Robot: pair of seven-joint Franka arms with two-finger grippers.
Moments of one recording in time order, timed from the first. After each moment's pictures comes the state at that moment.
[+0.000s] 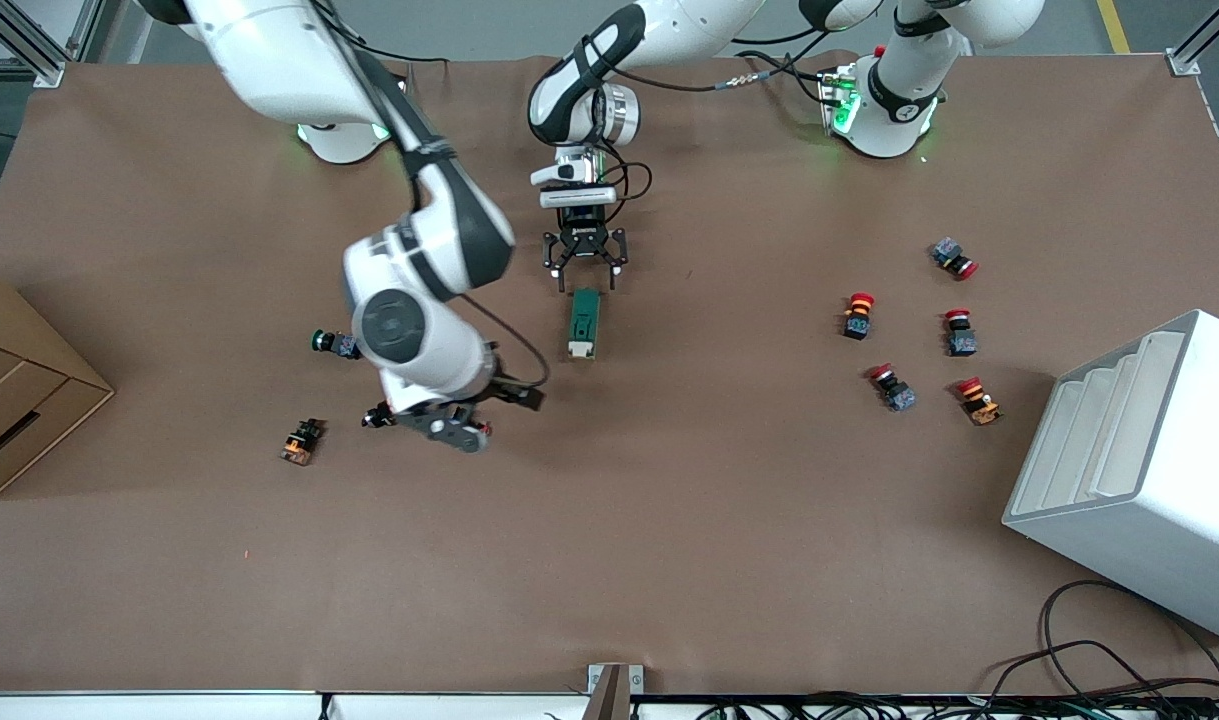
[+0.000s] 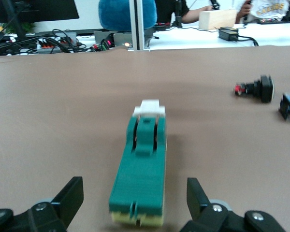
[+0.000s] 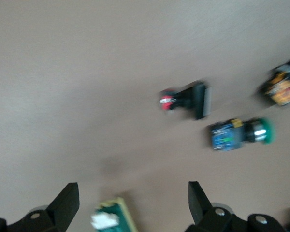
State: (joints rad) left arm -1.05 0.83 -0.32 -1.78 1.65 1.86 -2.49; right arm 0.49 0.55 -0.04 -1.53 0.21 1.98 0.71
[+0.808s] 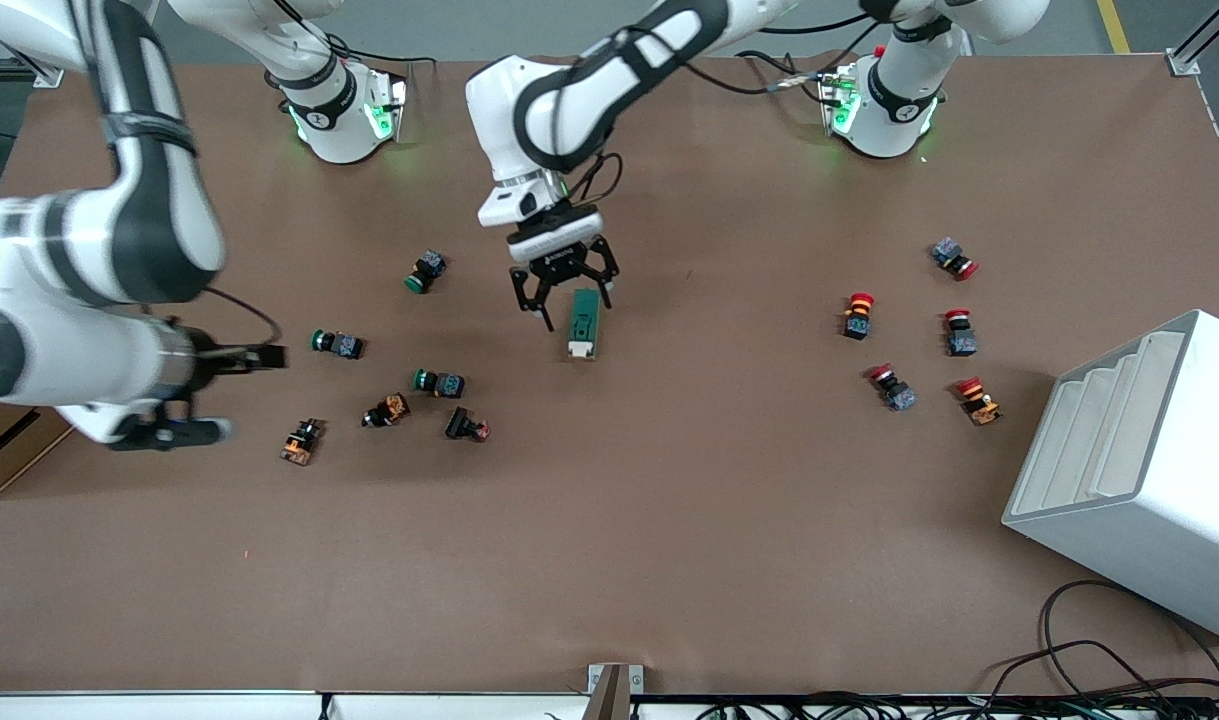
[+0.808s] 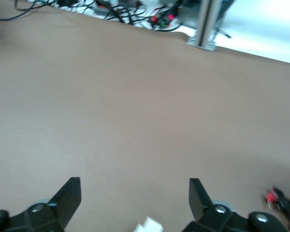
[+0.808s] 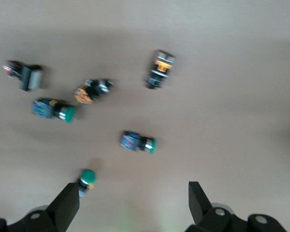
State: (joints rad) left arm -0.81 0.66 -0.32 -1.42 0.97 1.90 -1.92; right arm 0.10 0.38 -0.05 -1.43 -0.01 1.49 -0.03
